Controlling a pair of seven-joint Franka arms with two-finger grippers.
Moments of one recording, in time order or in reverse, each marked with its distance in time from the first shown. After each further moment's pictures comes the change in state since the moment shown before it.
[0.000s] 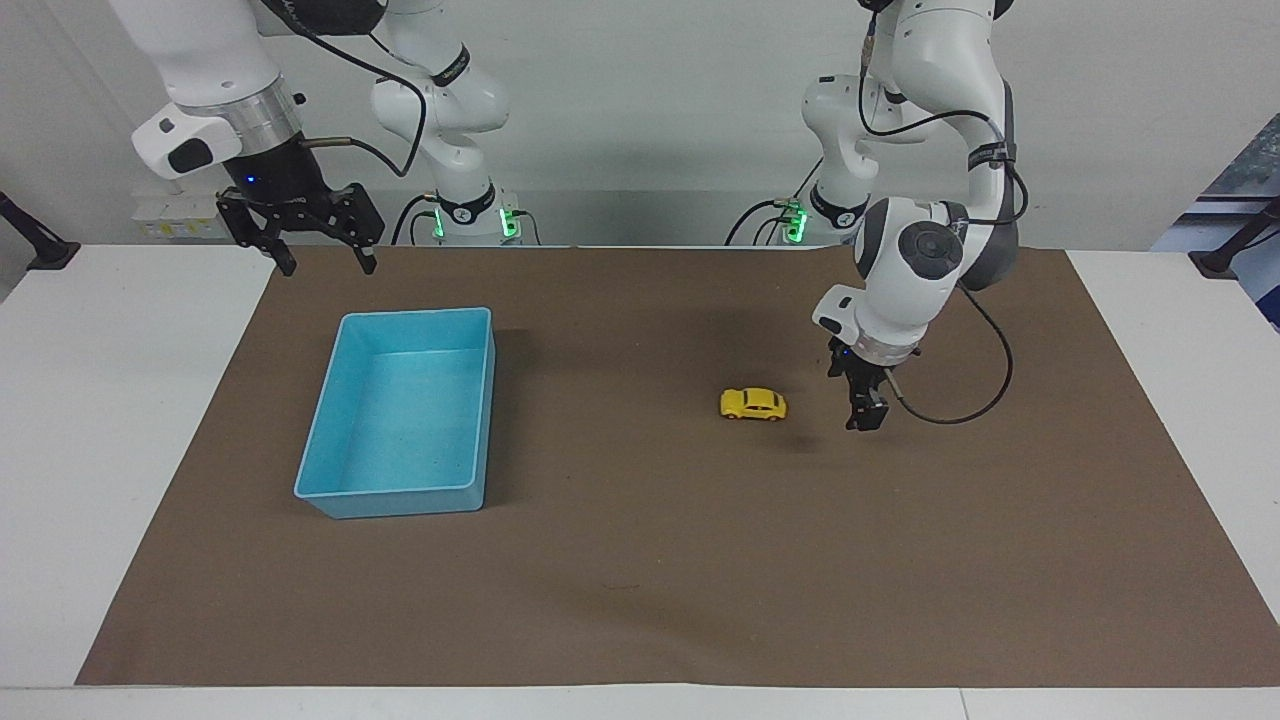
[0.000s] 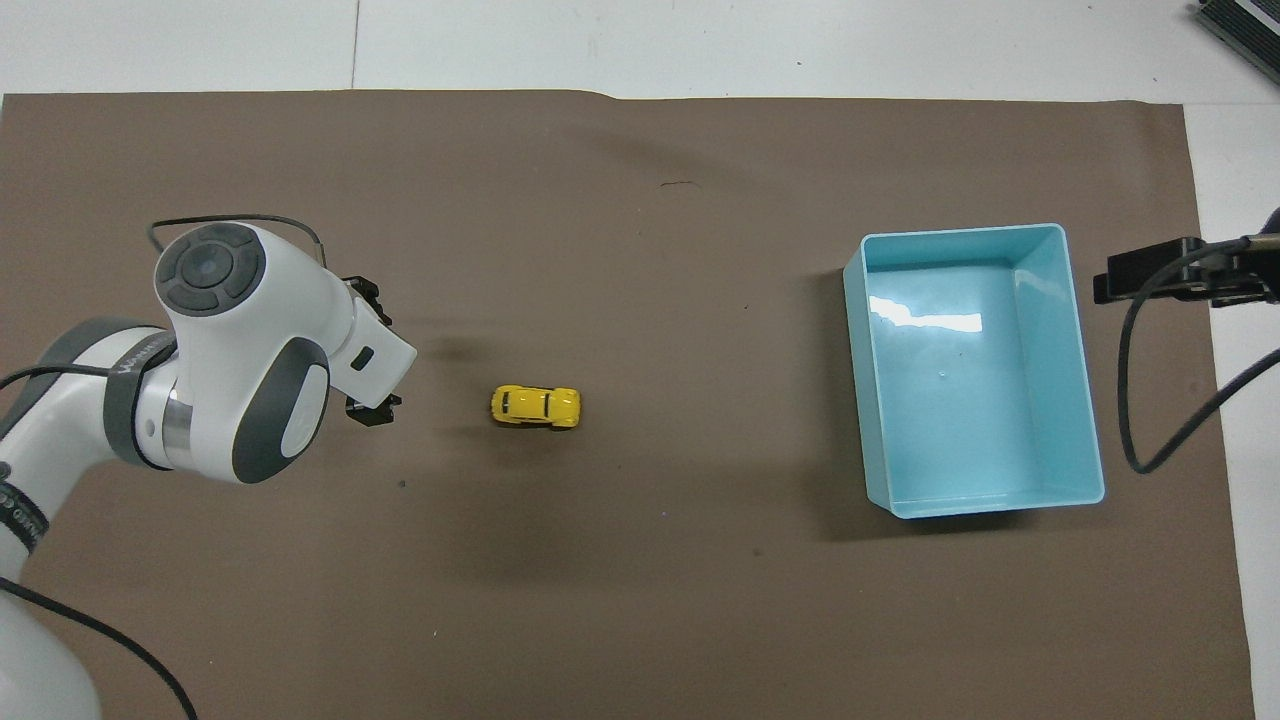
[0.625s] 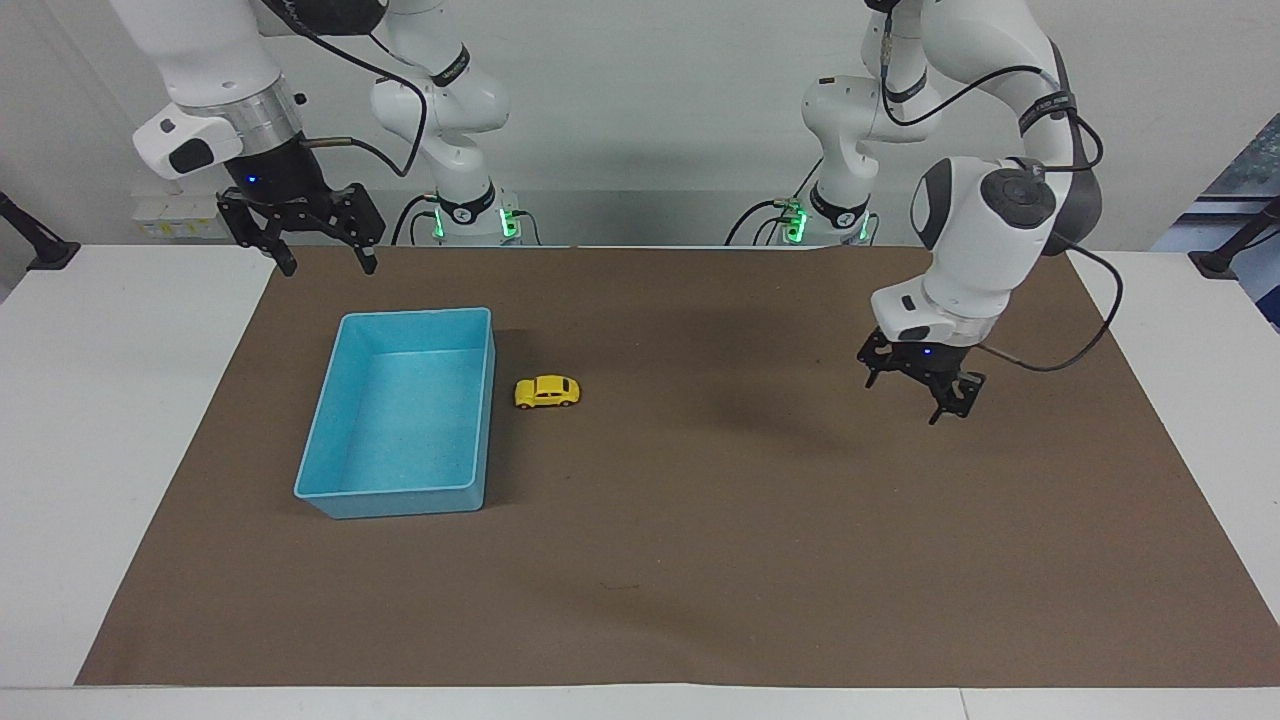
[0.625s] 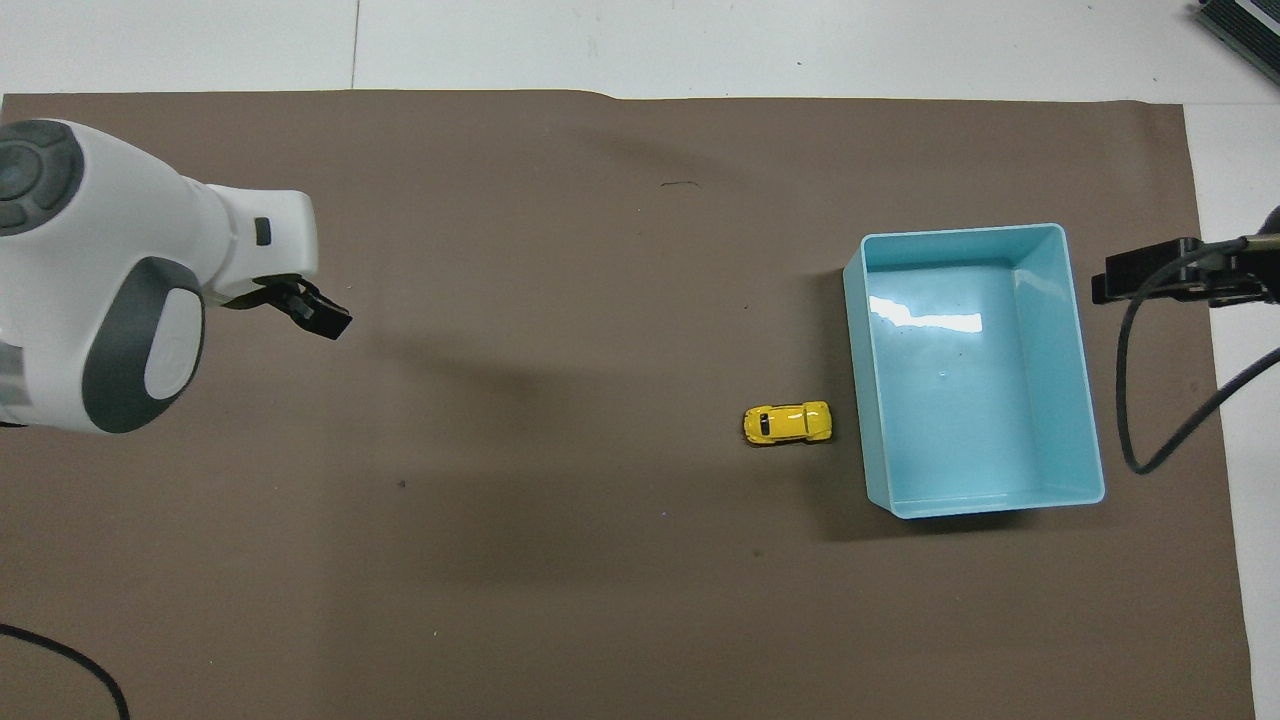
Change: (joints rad) left arm 0.082 -0.011 0.037 0.209 0.021 -0.110 -0.648; right arm 0.001 0.000 0.003 0.000 0.000 0.000 0.000
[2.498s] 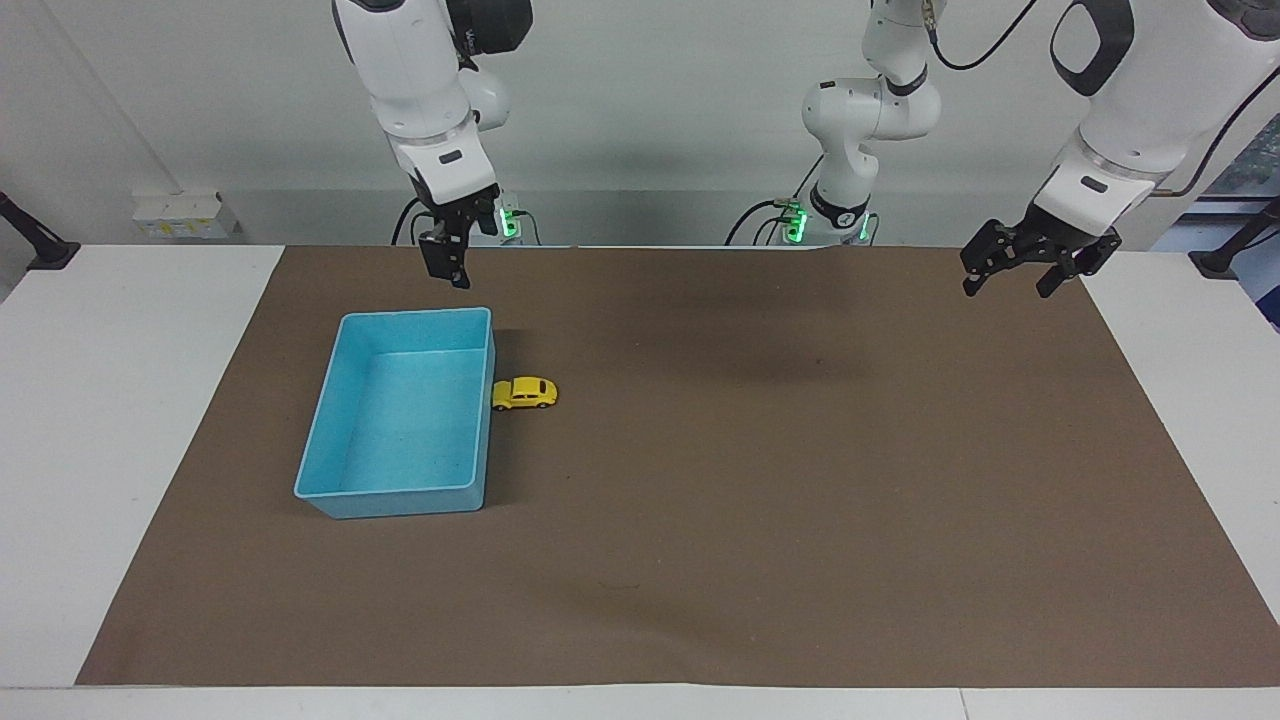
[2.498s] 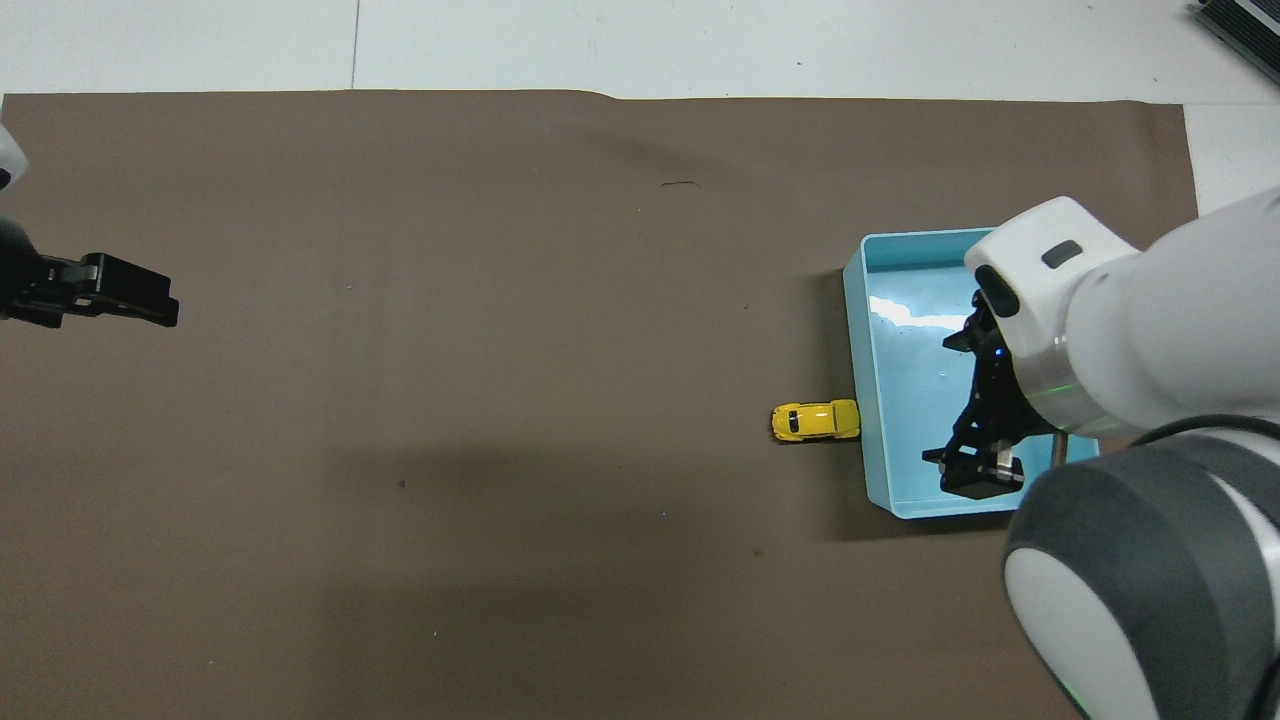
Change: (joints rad) left arm 0.110 -0.113 0.000 0.260 -0.051 -0.499 -0.455; right arm 0.082 -0.097 0.201 -0.282 0.000 0.071 -1.126
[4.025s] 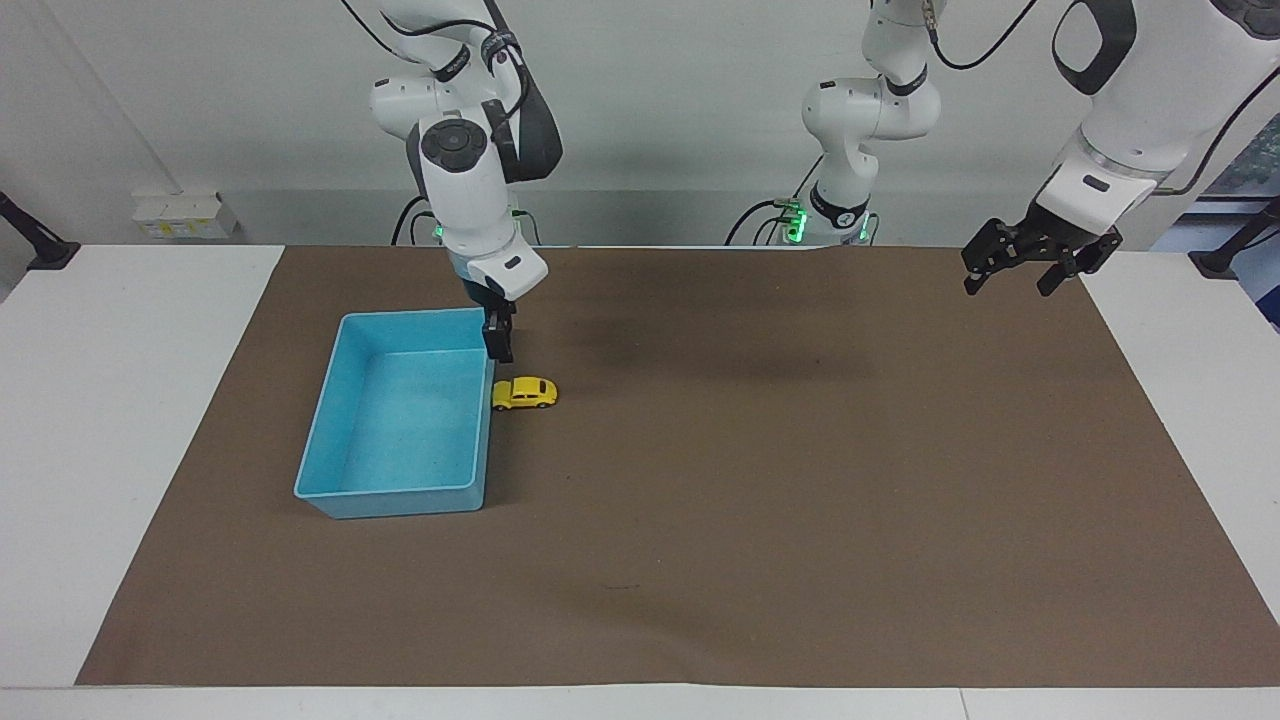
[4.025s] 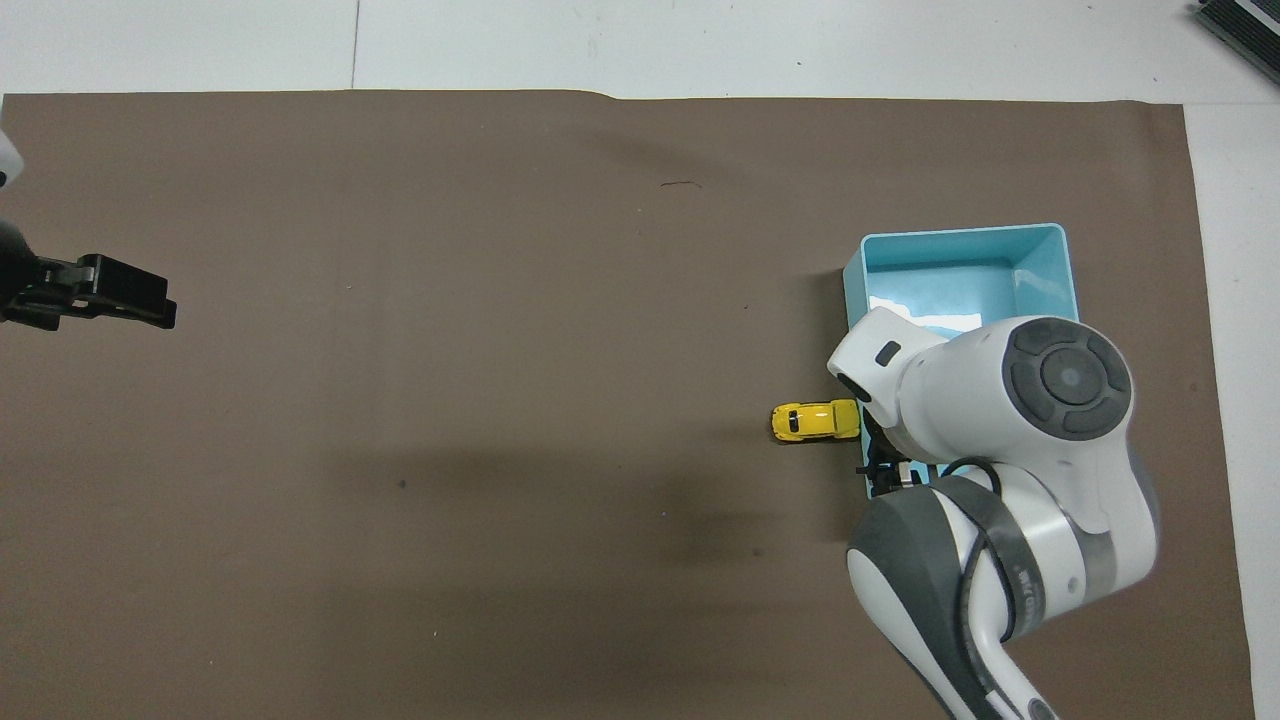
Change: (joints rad) left arm 0.002 -0.001 0.004 0.000 0.000 -0.001 -0.005; right arm 0.027 0.025 0.001 -0.417 -0.033 0.490 -0.221
